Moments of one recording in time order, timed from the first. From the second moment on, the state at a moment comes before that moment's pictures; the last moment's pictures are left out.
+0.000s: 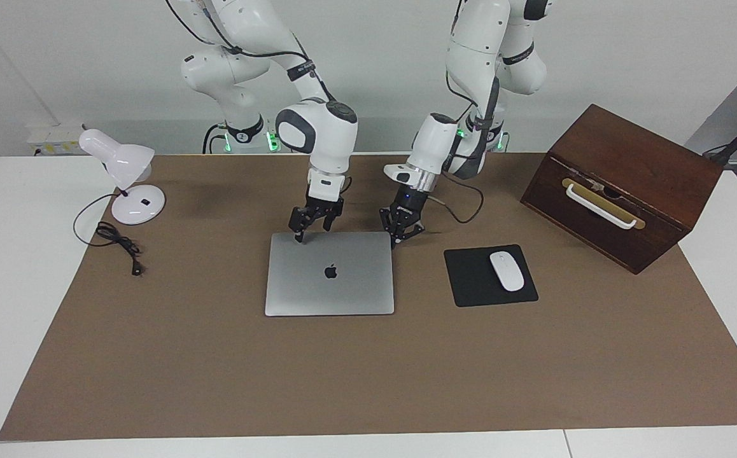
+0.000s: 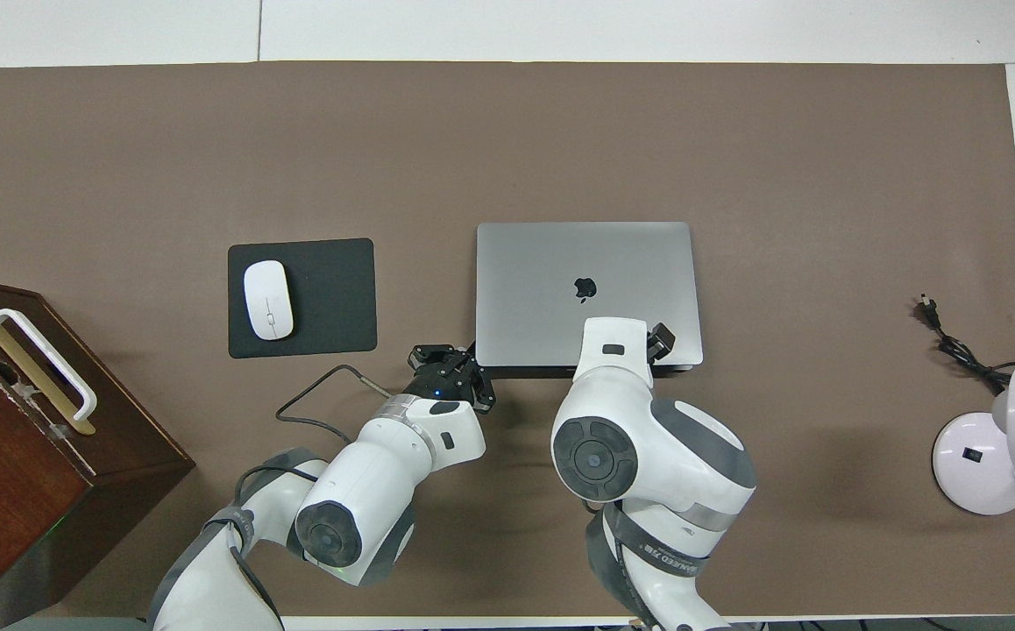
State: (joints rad) left arm -0.73 0.26 -0.02 -2.52 -0.20 3.50 0.15; right arm 0.48 0.11 0.10 -2.26 -0.58 2.38 0.30
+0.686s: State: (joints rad) left arm -0.73 0.26 -0.02 -2.52 -0.20 3.50 0.15; right arm 0.48 0.12 0.11 -2.22 -0.62 2.37 0.30
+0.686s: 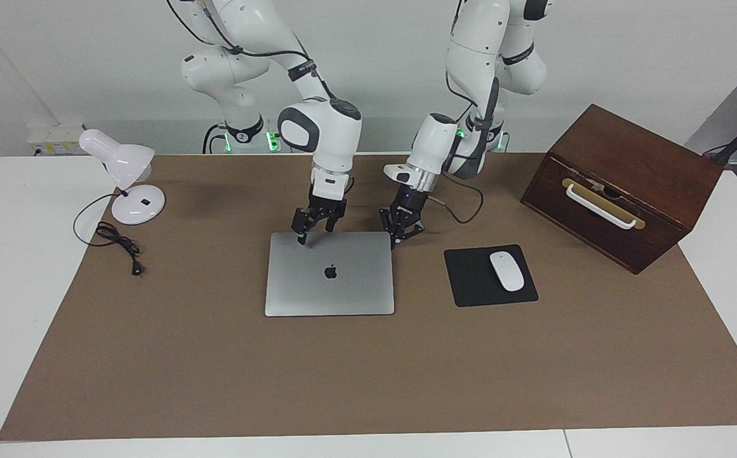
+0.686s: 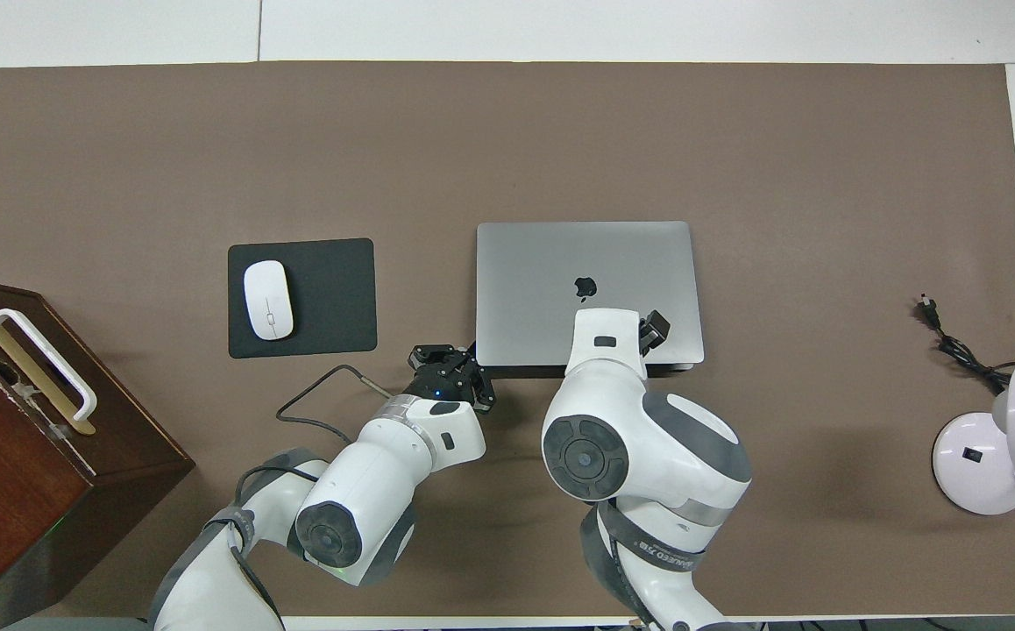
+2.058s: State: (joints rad) left arm -0.73 0.26 -0.02 -2.52 -0.20 3.50 0.15; right arm 0.36 0.15 0.10 -2.00 -0.63 2.35 0.13
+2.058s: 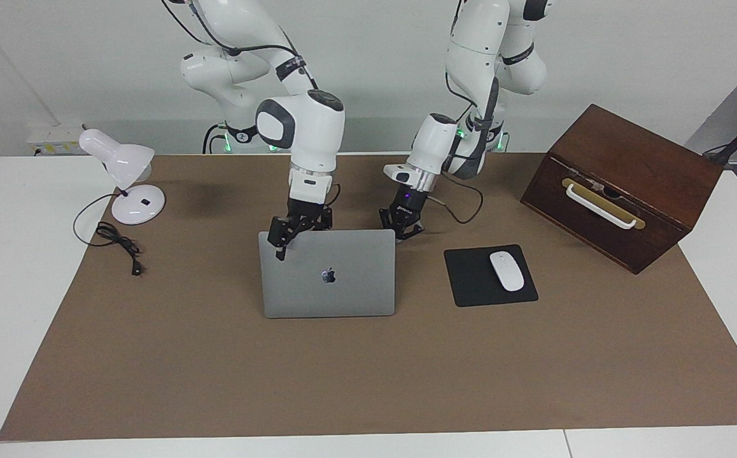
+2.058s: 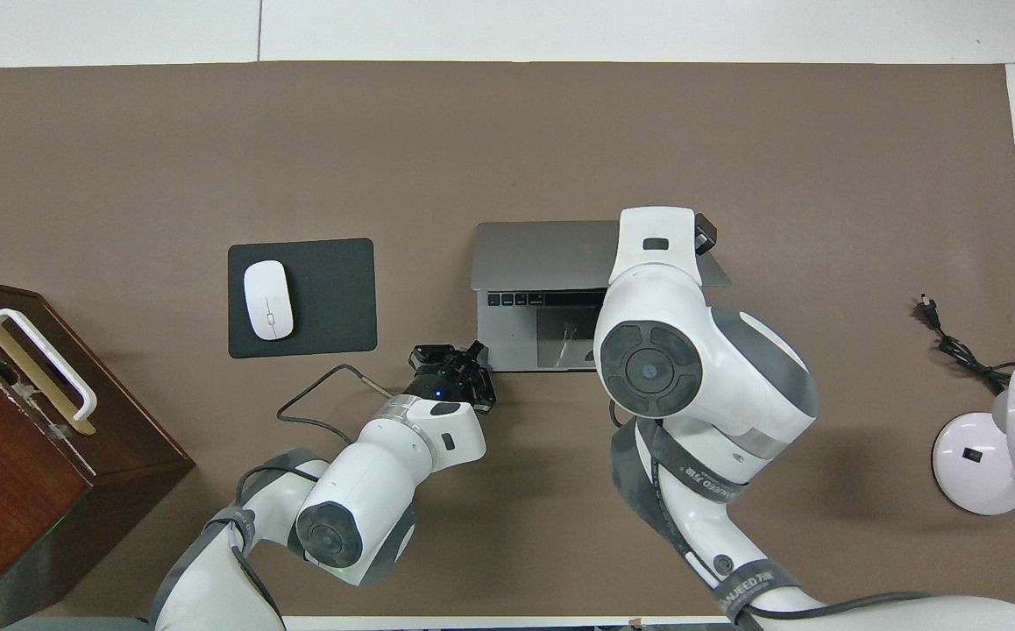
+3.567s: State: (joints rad) left arm -0.73 0.26 -0.02 -2.52 -0.20 3.50 0.16; right arm 0.22 0.28 0.09 -1.73 -0.39 2.33 -0.07
